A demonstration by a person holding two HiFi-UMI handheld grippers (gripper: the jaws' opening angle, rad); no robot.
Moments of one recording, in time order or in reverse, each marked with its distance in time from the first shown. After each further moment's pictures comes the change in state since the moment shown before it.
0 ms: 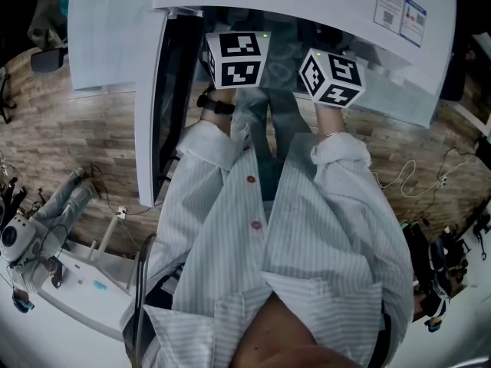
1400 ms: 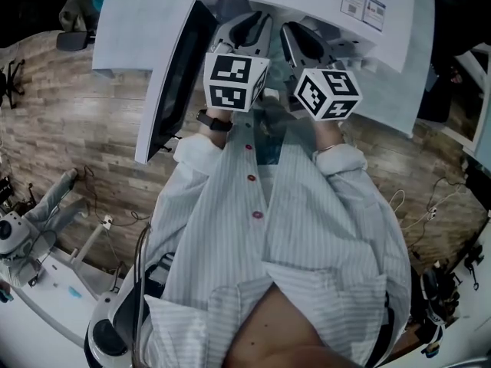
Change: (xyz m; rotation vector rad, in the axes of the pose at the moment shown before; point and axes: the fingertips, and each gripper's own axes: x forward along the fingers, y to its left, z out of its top) left arm -0.128 -0.047 0.074 -0.073 -0.217 -0.126; right arm -0.094 0.096 0.063 0.029 -0.074 0.335
